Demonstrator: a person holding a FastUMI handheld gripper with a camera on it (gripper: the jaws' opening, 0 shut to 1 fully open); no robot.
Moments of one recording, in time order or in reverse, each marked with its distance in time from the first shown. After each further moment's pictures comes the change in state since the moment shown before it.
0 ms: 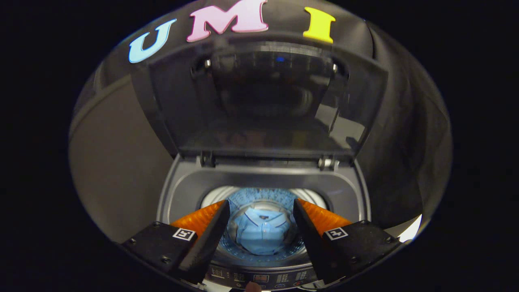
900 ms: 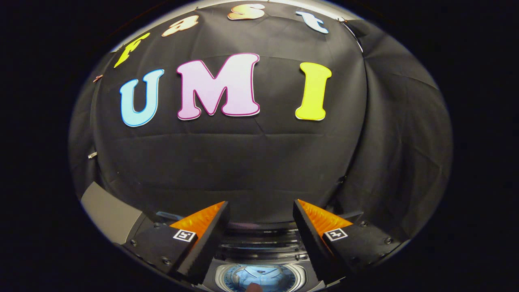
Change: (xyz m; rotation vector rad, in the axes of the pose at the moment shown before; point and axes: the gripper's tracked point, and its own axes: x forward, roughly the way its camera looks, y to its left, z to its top) arm -0.020 -0.017 0.242 0.044 -0.355 -0.026
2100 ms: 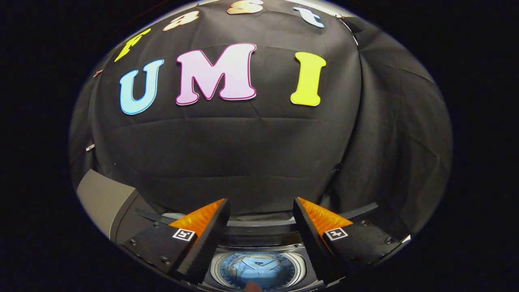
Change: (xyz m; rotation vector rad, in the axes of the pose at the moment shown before) arm -0.034 -0.008 -0.058 -0.004 0.040 -0.027
